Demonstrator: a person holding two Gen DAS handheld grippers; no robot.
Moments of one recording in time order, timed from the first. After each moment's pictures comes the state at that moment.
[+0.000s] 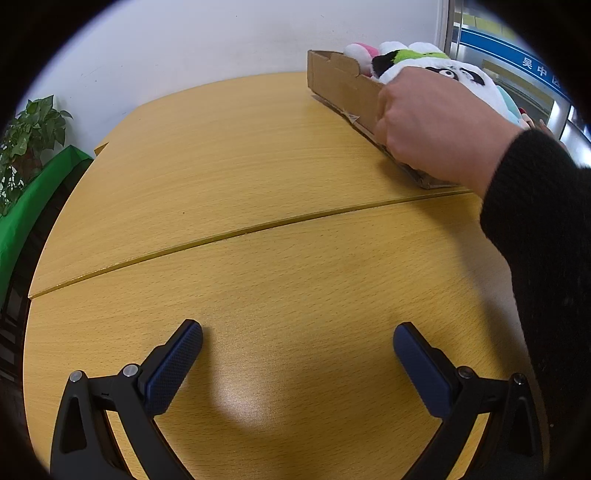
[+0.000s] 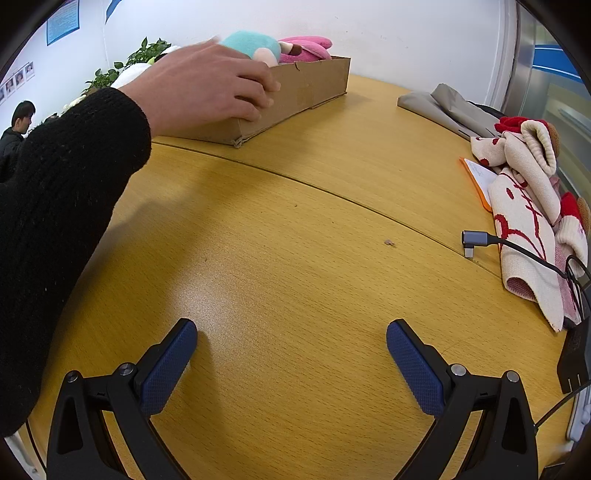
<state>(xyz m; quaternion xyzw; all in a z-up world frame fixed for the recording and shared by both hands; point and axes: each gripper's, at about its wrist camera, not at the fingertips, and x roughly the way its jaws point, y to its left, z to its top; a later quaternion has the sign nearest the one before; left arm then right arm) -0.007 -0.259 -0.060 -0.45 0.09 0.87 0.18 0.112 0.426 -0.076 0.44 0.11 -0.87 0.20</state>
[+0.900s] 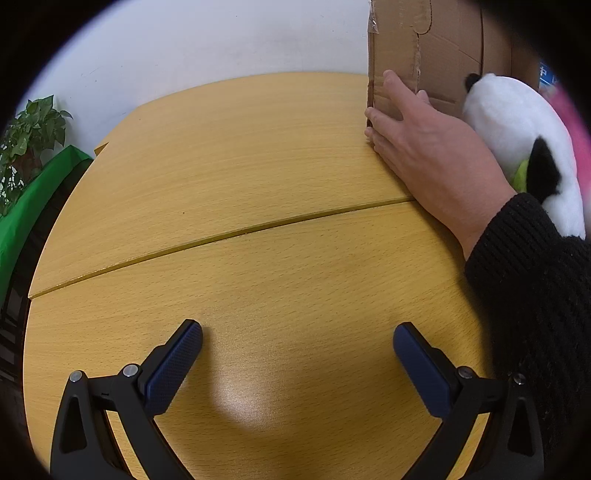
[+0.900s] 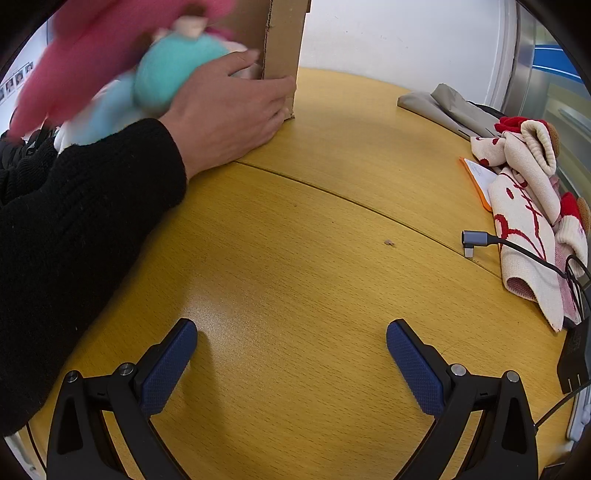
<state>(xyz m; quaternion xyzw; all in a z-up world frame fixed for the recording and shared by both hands) -0.004 -0.257 -0.060 -0.45 0.09 0.87 0.18 0.112 0.426 -0.076 0.44 0.11 -0.87 0.20</state>
